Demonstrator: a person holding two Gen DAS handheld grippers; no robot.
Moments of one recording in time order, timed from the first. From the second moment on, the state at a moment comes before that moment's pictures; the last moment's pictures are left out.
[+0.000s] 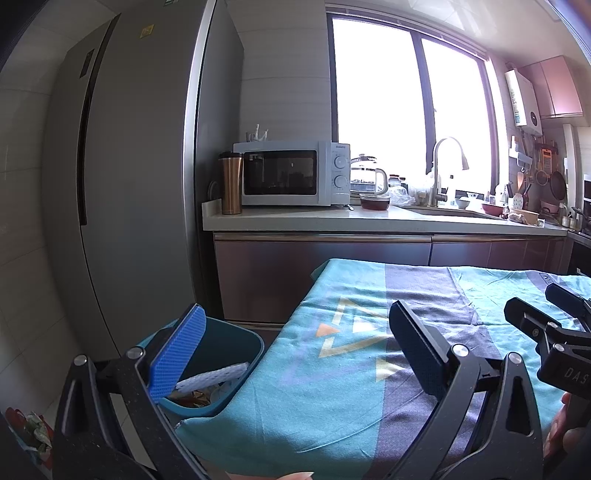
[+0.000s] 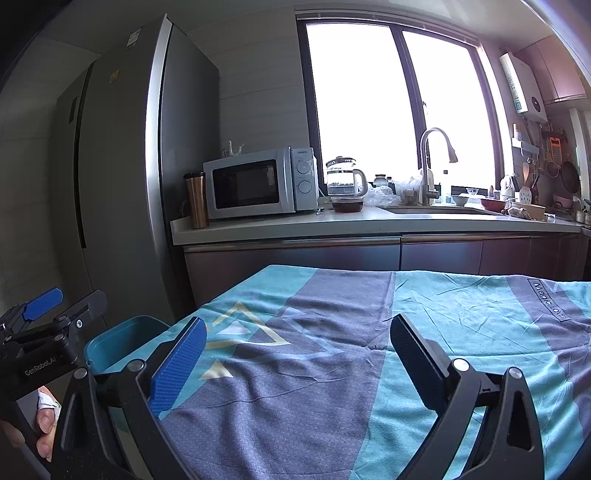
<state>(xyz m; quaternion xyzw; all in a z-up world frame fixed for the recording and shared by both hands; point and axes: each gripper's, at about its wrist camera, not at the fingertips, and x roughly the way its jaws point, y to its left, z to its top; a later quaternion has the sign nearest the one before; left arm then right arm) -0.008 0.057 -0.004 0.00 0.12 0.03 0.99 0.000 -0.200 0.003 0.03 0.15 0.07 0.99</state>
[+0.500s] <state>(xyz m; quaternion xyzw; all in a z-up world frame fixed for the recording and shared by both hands) -0.006 0.057 -0.004 0.00 0.12 0.03 0.99 0.000 -0.201 0.004 0.03 0.15 0.07 0.99</state>
